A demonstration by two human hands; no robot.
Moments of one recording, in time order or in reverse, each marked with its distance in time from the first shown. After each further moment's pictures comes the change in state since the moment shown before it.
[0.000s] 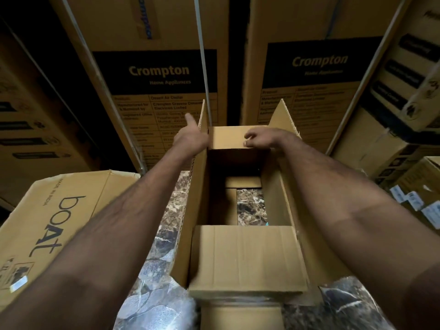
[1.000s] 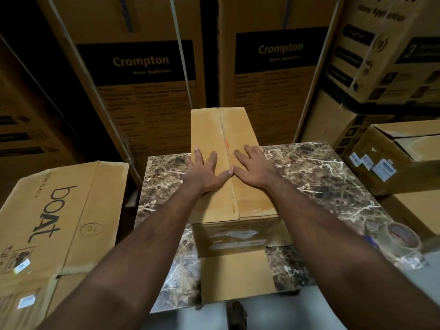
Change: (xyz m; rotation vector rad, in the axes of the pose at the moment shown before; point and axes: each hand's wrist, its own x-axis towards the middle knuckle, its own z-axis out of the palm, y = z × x) left_hand -0.137 -0.068 0.079 0.434 -0.257 0.230; right_hand -0.180 0.015 0.140 -0.185 0.293 0.005
